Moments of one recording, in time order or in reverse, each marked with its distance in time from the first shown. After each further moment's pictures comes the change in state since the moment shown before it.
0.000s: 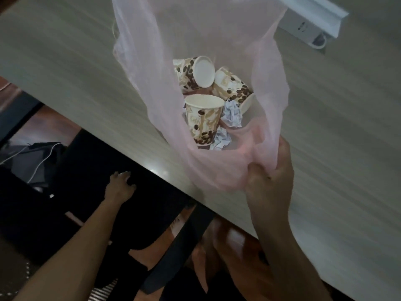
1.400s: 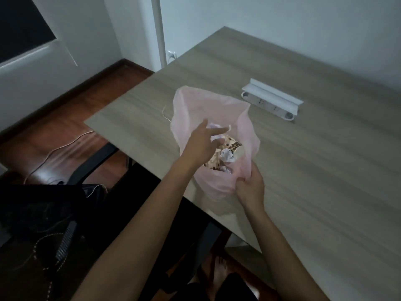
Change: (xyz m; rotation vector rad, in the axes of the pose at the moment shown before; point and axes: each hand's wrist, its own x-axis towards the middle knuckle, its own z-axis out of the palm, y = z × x) left_hand -0.235 0.271 -0.200 -0.189 0.318 0.738; right_hand -0.022 -0.048 -0.014 -0.108 -0.124 -0.011
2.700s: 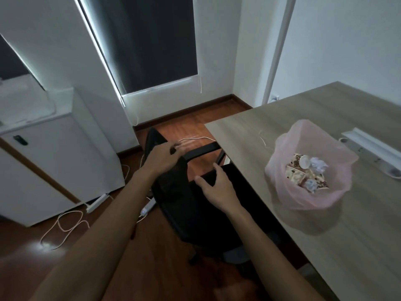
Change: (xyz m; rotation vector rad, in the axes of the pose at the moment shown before) left_hand -0.324 -0.107 -0.186 0.172 0.507 -0.454; right_hand -0.238 -0.075 0.085 -0.206 -0.919 -0.457
